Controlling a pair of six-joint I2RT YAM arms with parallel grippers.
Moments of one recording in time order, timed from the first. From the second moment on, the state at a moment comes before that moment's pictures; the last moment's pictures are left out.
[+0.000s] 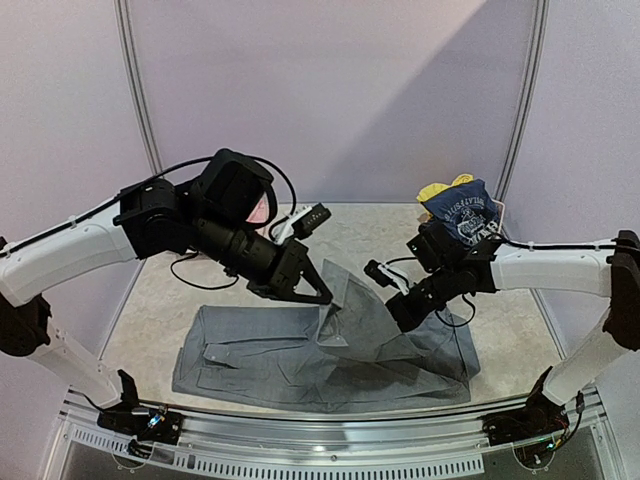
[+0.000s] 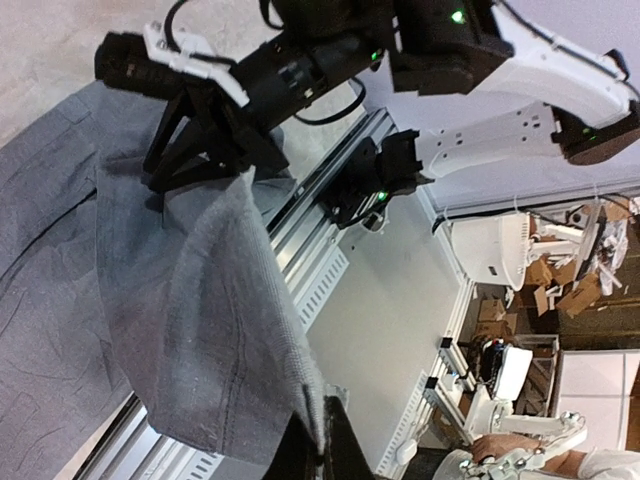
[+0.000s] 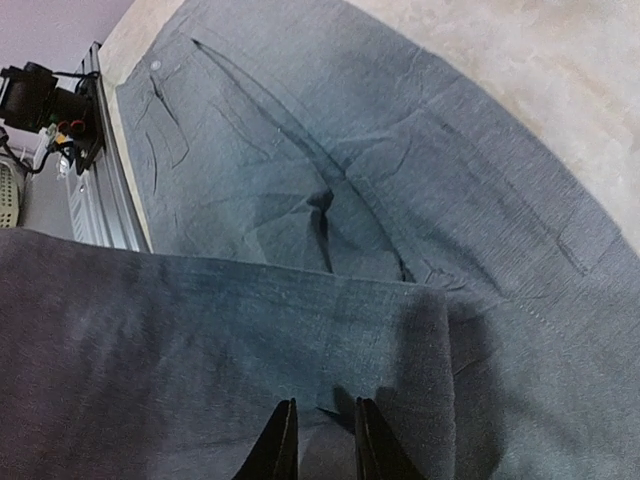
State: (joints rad) left arm -1.07 1.45 1.48 -0.76 0.46 -0.69; right arm 0.77 1.53 0.96 -0.44 -0.50 0.12
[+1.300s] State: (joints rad) left arm -0.76 1.37 1.17 -0.65 0.43 -0.94; right arm 0.57 1.52 1.19 -0.81 -0.36 0.12
